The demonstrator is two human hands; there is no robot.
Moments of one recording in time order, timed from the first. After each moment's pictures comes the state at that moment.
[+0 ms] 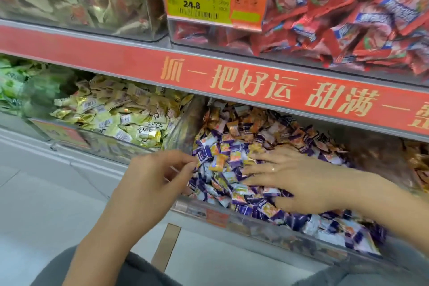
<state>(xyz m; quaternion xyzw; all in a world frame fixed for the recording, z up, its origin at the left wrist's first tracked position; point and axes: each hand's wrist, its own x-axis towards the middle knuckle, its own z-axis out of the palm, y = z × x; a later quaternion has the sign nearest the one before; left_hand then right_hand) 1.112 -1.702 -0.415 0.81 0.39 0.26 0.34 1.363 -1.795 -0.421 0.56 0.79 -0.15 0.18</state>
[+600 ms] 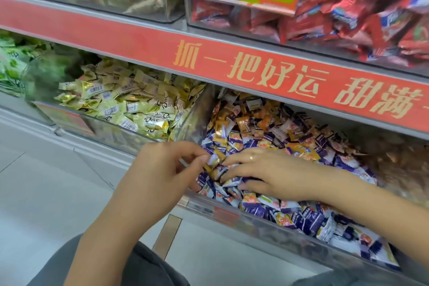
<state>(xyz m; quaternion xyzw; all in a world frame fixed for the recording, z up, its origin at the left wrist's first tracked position) 1.114 -1.698 -0.413 0.80 0.40 0.24 0.38 1.336 -1.750 -0.446 0.55 0.82 -0.17 0.04</state>
